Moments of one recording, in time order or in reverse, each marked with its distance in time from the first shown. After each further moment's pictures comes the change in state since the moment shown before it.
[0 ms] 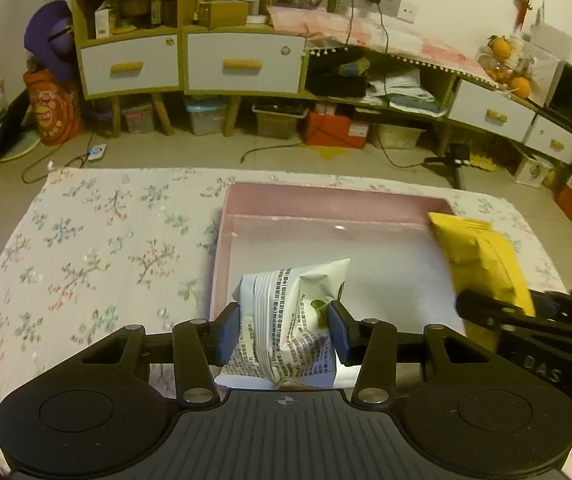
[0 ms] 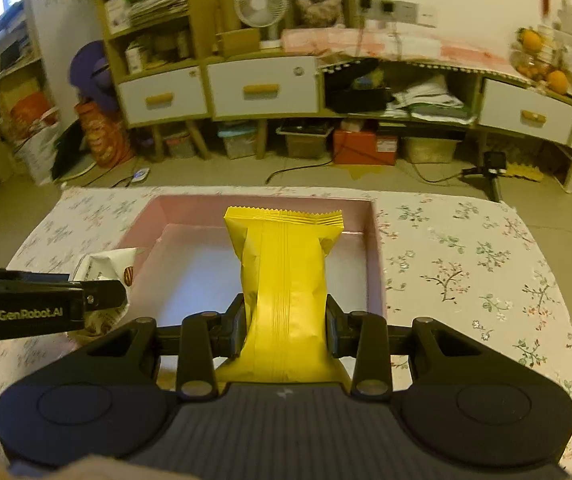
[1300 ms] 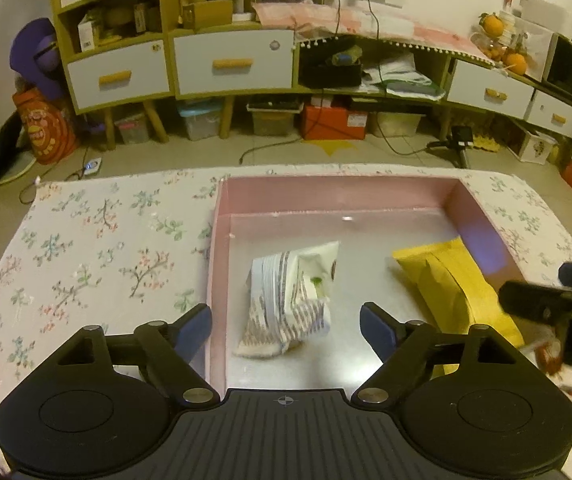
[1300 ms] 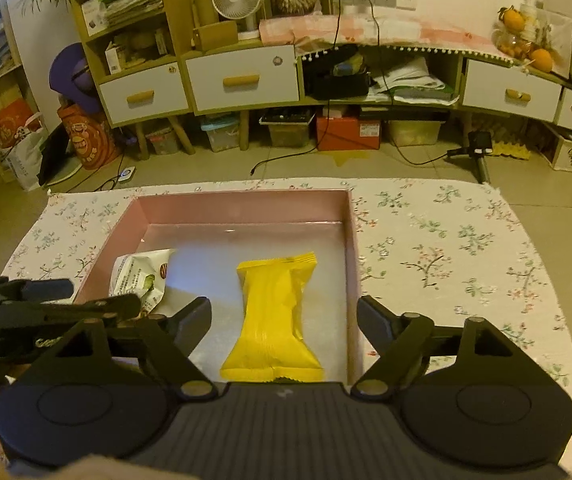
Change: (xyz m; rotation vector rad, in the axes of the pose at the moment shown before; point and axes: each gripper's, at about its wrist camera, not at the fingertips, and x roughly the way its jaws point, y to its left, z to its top) left arm 0.017 -0.005 -0.004 0.079 0.015 0.022; right arm -0.010 -0.006 0.007 0.047 0.050 -0.024
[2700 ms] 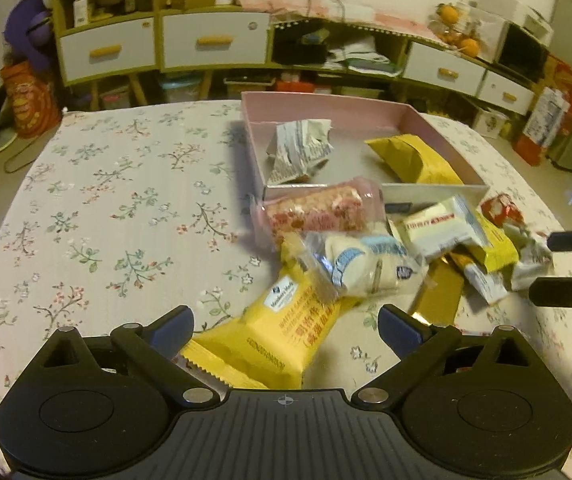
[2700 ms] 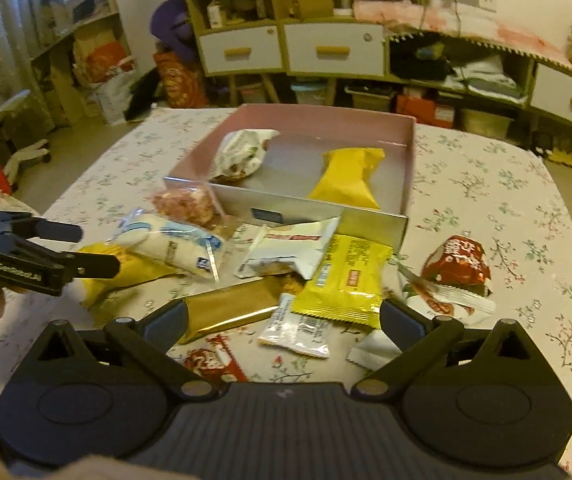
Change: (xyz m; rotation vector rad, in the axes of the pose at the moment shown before) left arm -0.080 0.052 -0.120 0.035 0.015 -0.149; right arm -0.061 0.004 -0.091 -0.199 0.047 0.218
